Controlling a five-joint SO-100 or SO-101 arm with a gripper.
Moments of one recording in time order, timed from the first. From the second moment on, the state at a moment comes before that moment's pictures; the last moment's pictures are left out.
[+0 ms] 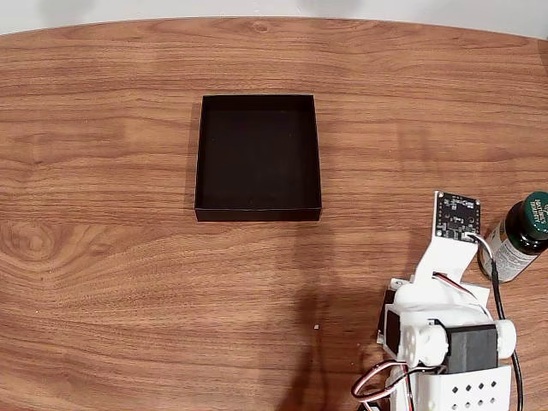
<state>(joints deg) 3.0 191.4 174.4 76.5 170.7</state>
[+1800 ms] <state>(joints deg) 2.1 191.4 174.4 76.5 170.7</state>
